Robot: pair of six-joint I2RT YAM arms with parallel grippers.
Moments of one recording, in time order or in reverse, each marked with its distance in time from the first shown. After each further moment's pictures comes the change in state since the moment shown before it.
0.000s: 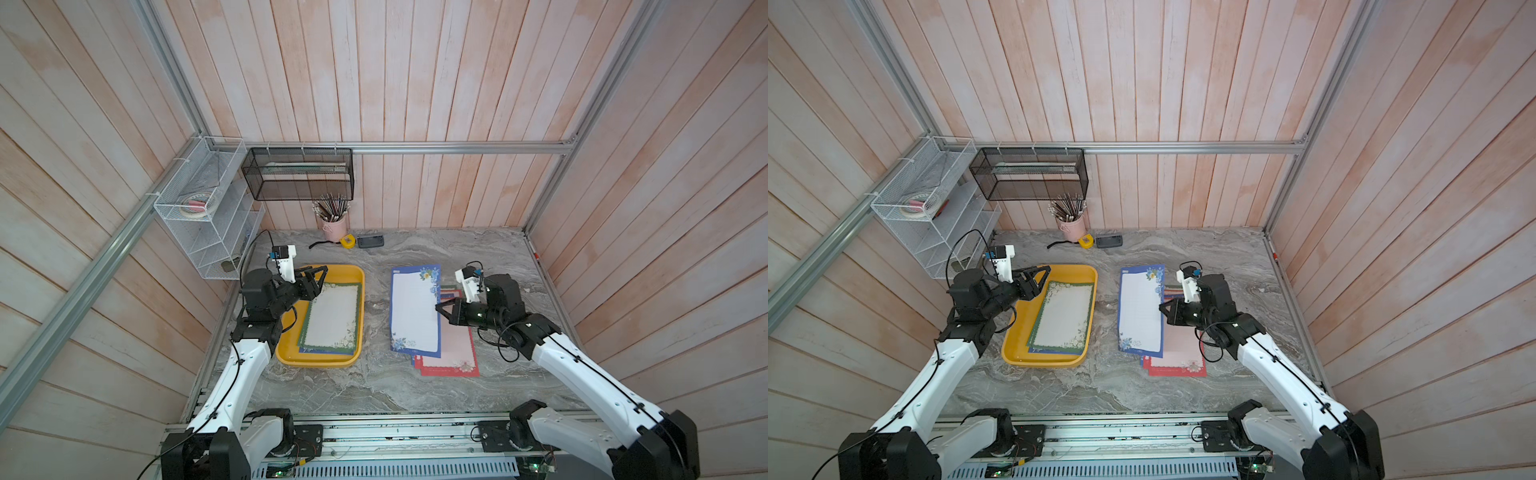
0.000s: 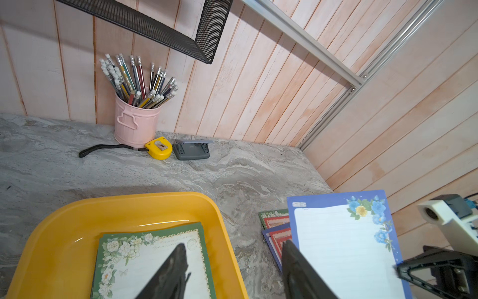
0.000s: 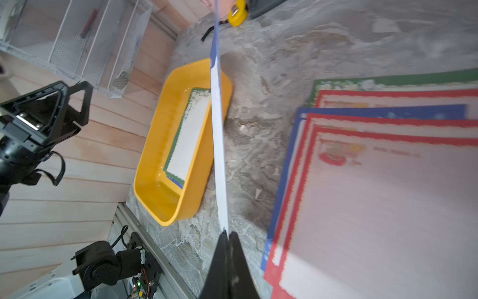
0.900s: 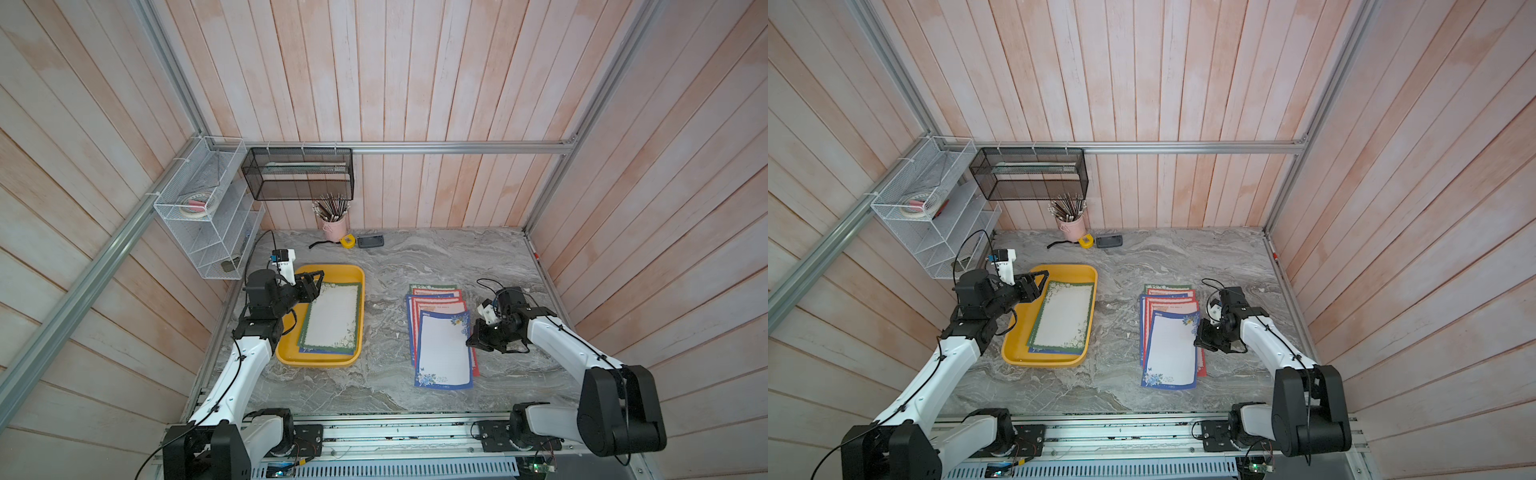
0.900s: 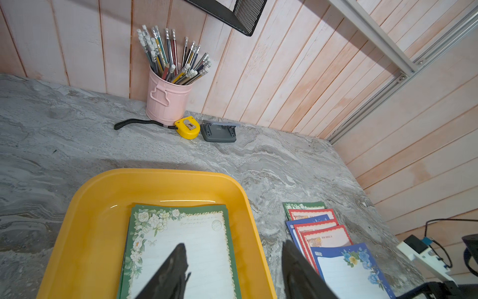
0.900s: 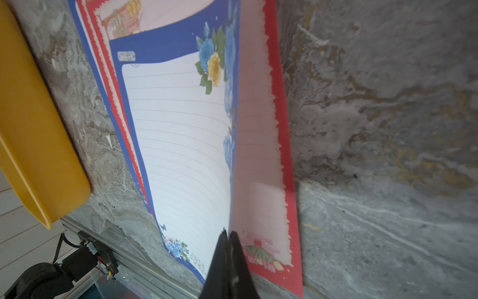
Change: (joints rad) left arm 0.000 0.031 -0.001 -0.101 -0.113 0.035; right arm -0.297 0.309 -0.069 -0.308 -0.019 -0.199
